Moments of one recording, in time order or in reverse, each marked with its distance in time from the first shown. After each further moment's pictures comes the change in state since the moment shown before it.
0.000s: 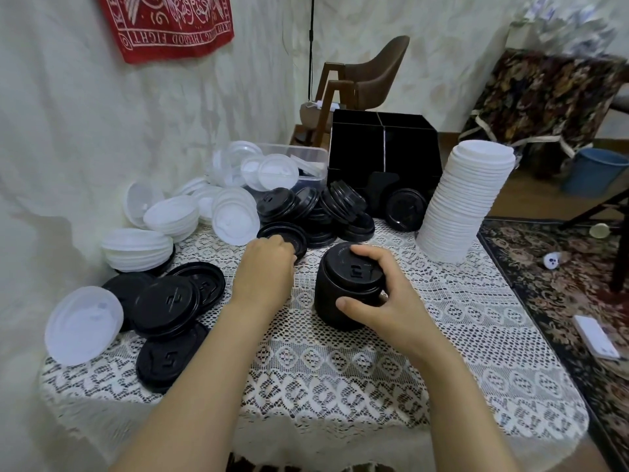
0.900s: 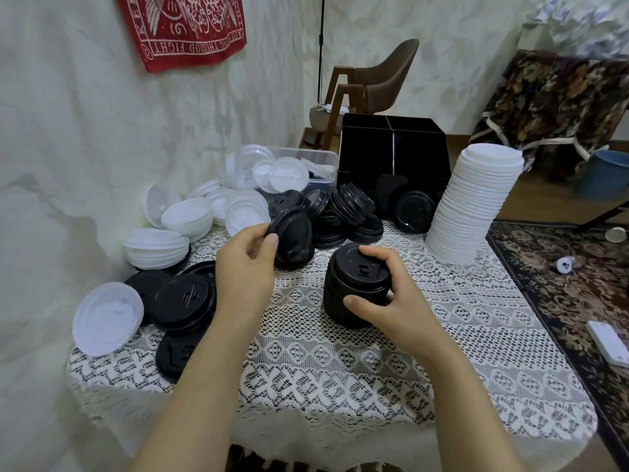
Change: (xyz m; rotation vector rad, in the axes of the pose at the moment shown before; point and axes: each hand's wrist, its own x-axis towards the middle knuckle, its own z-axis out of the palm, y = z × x) left_hand -0.033 0.012 -0.054 -1.047 0.334 -0.558; right_hand -0.002 -0.001 0.002 -0.012 -0.015 0.009
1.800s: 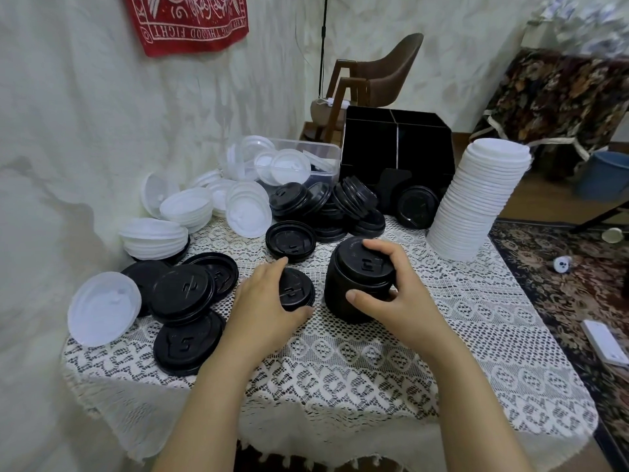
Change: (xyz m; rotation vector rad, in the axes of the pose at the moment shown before) left_hand -0.025 -0.040 -0.008 0.648 -0.421 0.032; right_hand 0.001 0.005 0.000 -0.036 0.009 -0.028
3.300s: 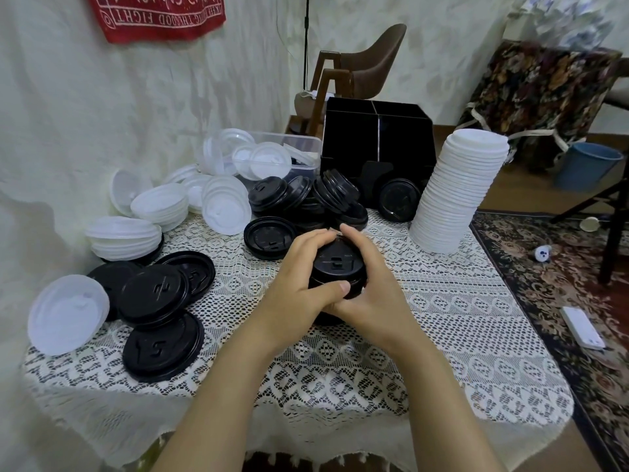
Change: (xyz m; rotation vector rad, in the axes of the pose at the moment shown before) left_hand -0.001 0.057 0.011 -0.598 -0.207 0.299; right_hand 0.005 0.005 0.011 -0.080 0.027 -0.127
